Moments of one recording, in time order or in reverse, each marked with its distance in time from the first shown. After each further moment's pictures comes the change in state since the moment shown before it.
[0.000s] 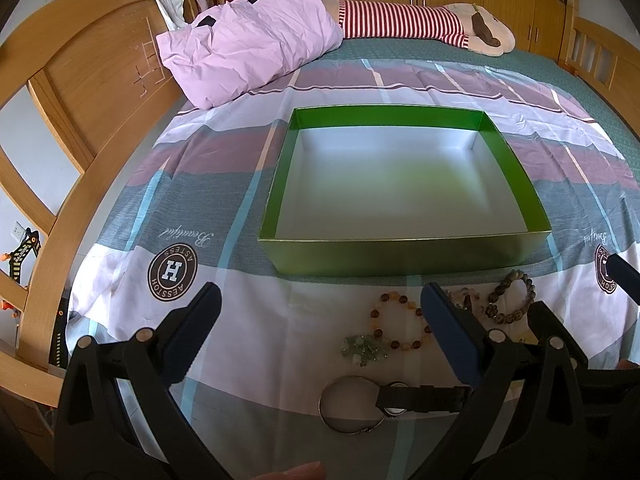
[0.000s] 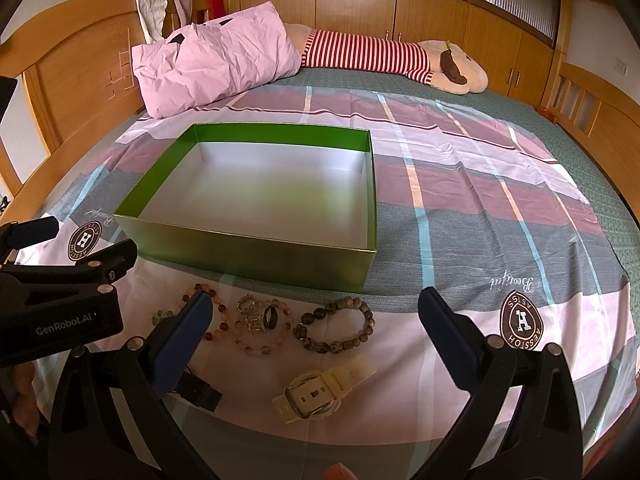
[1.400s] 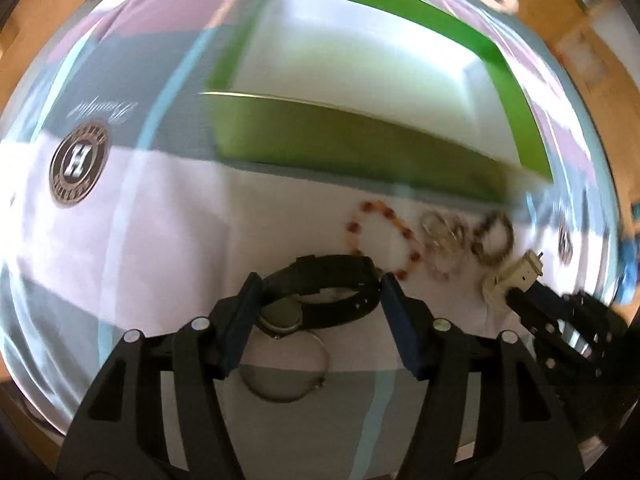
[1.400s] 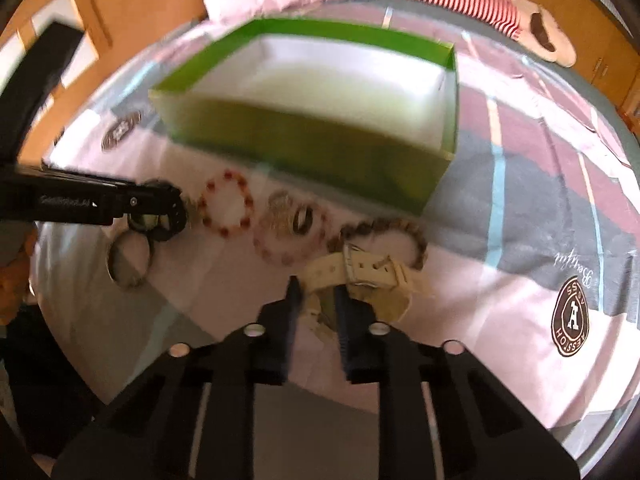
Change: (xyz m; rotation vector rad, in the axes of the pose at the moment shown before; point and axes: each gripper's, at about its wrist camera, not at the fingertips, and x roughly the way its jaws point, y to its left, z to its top) left arm 0.076 0.041 -0.019 -0.161 0.408 -0.313; right arm 0.038 -0.012 -0.026 -0.163 0.254 0.226
